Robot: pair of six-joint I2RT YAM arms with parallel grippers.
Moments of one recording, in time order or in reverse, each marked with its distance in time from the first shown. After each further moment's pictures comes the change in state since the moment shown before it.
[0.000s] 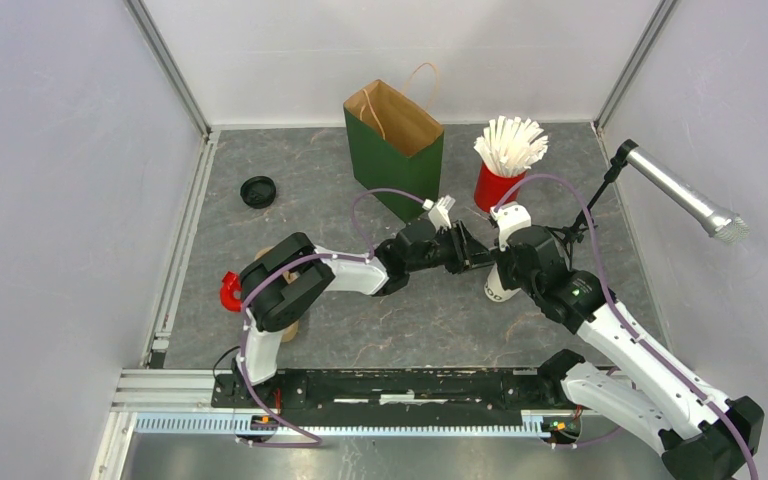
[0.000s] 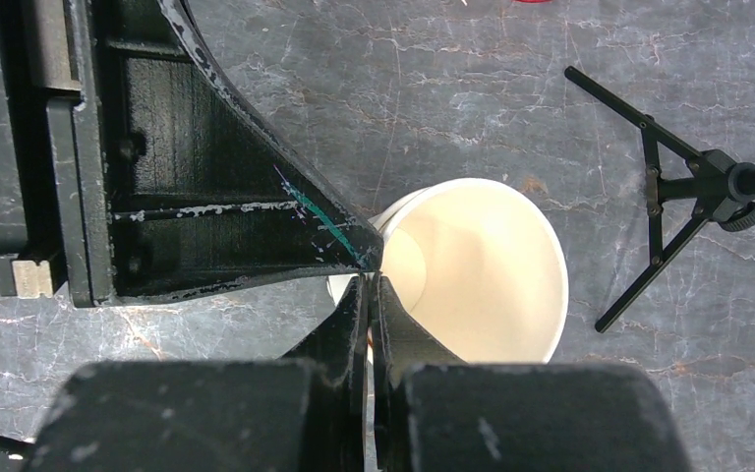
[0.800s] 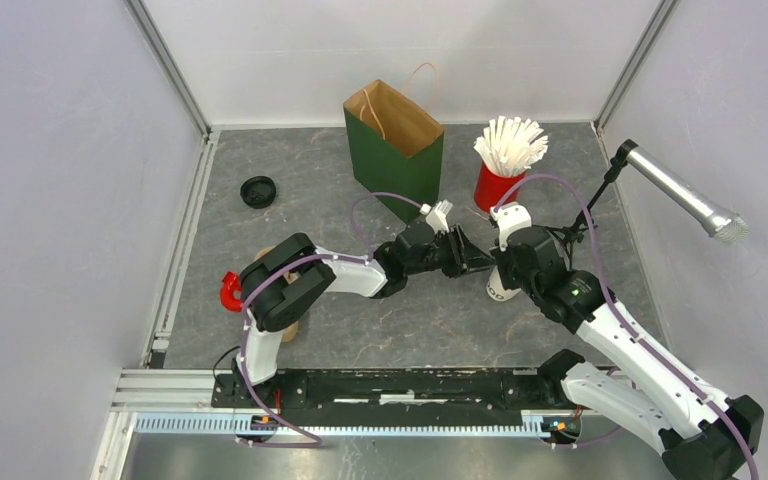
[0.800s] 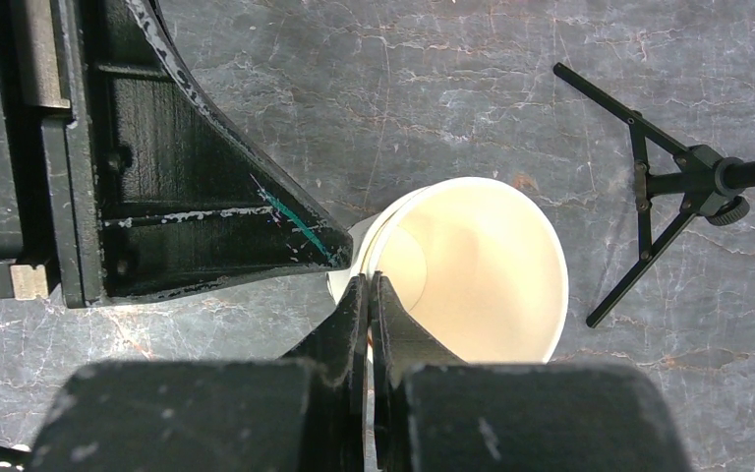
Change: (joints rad) left arm -0.002 0.002 -0.025 -0.013 -0.007 -0.001; right arm 0.000 0.004 0.000 -0.005 0.026 0.000
